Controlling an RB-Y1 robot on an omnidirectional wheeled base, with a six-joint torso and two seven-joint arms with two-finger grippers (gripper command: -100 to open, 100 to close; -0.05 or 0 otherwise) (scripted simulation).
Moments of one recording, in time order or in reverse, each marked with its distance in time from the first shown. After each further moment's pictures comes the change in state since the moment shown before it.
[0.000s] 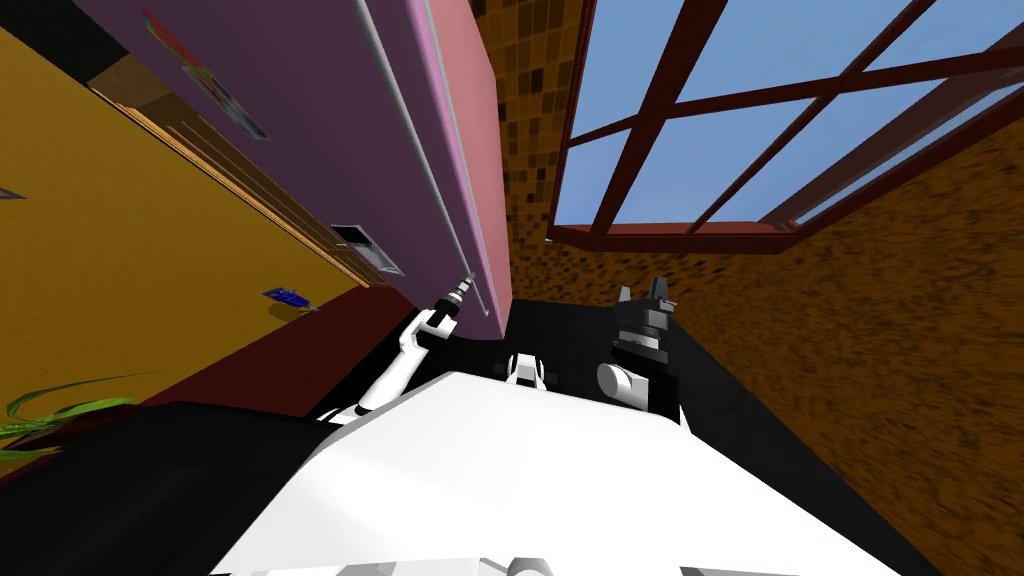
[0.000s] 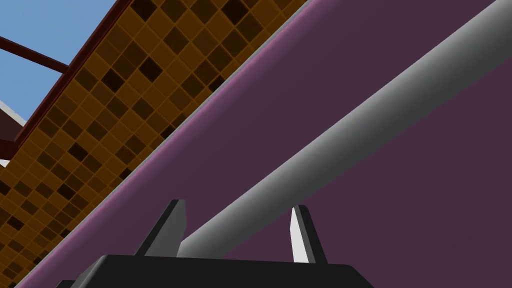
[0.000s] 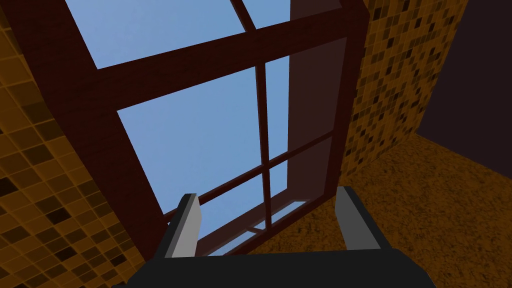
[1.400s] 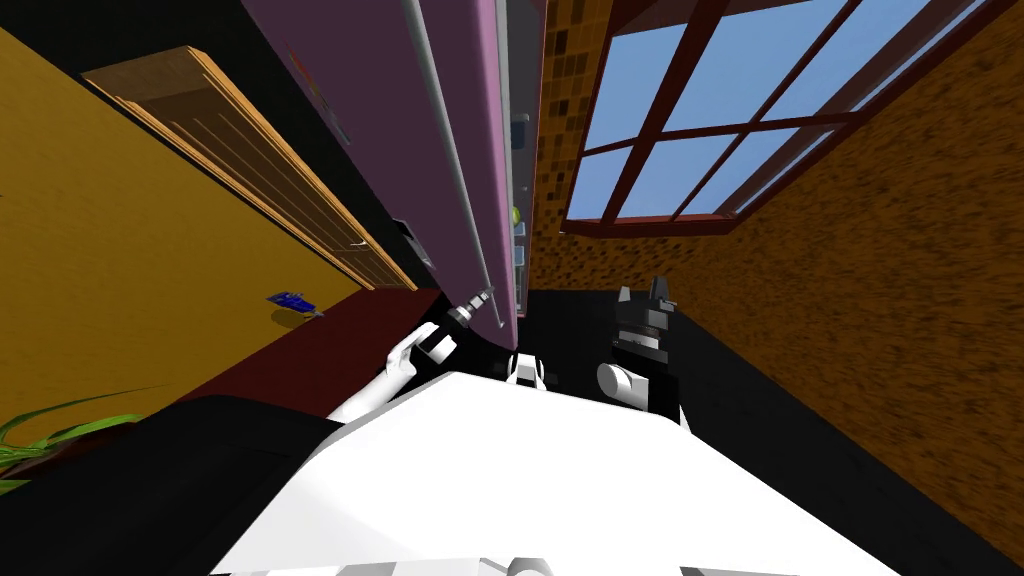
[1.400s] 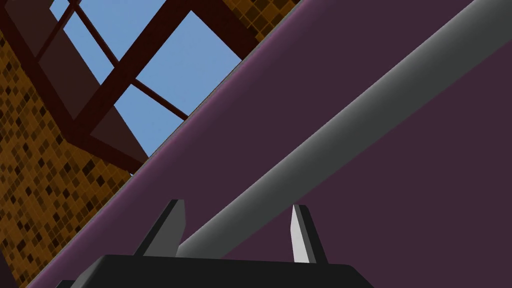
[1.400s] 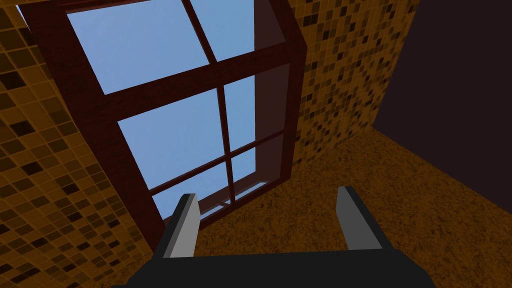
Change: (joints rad) left arm 0.157 0.175 -0.215 -0.244 0.039 -0.100 -0.013; right arm 0.000 0.000 0.000 0.000 0.000 0.000 0.000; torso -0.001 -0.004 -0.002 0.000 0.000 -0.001
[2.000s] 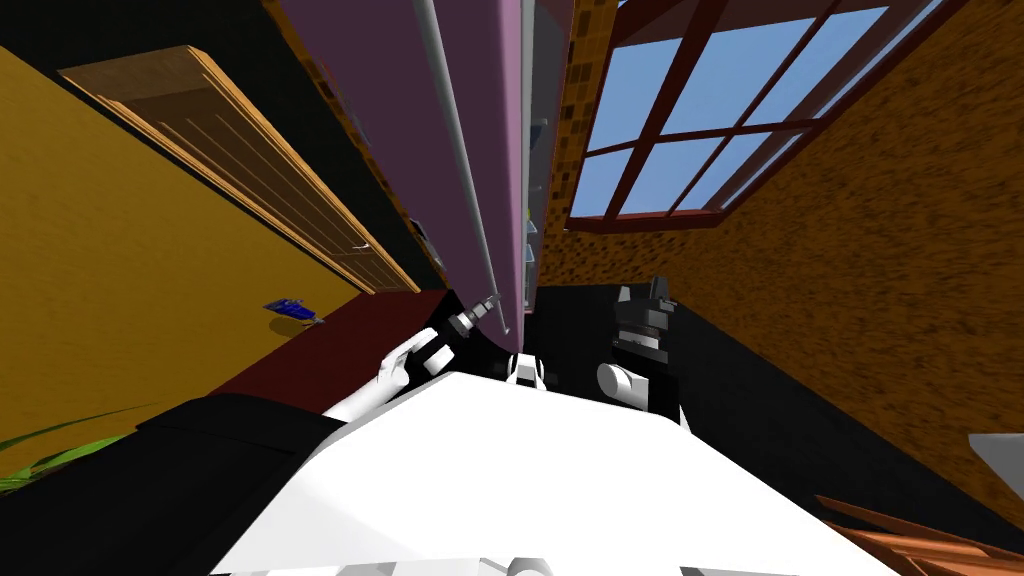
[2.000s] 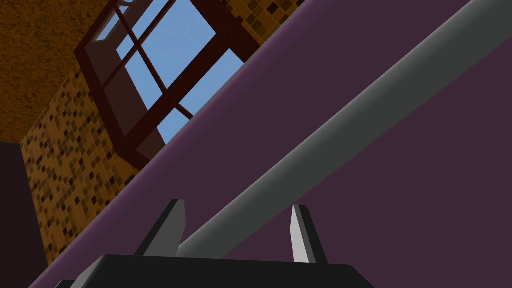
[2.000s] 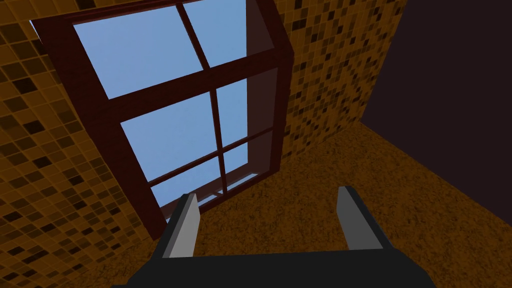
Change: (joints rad) left arm 0.046 0.083 -0.075 -0.065 0.013 -0.075 -0.002; right arm 0.000 0.000 0.000 0.000 0.000 0.000 0.000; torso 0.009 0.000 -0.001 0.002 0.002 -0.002
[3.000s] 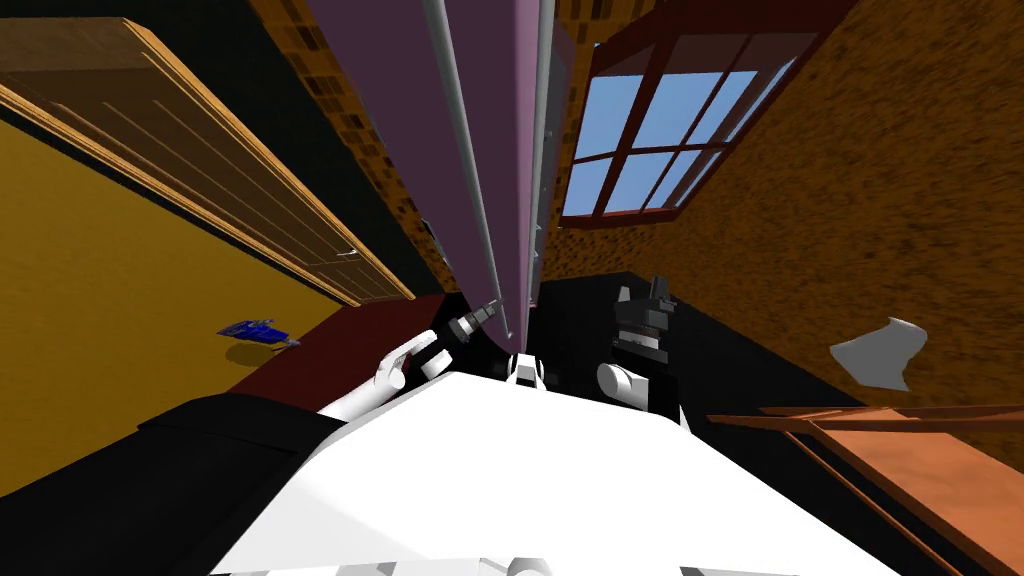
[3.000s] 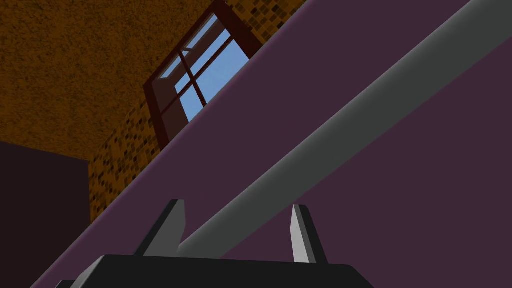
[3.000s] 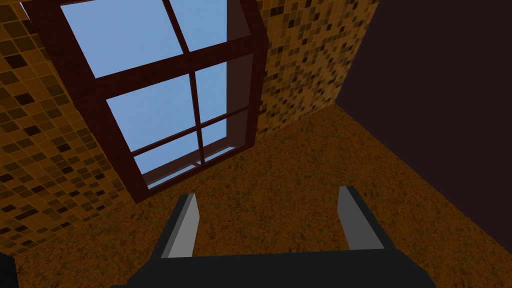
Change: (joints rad) left arm 0.006 0.059 -0.046 -0.007 0.014 -0.072 -0.002; right arm 0.000 0.000 0.000 0.000 0.000 0.000 0.000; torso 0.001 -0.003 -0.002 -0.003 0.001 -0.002
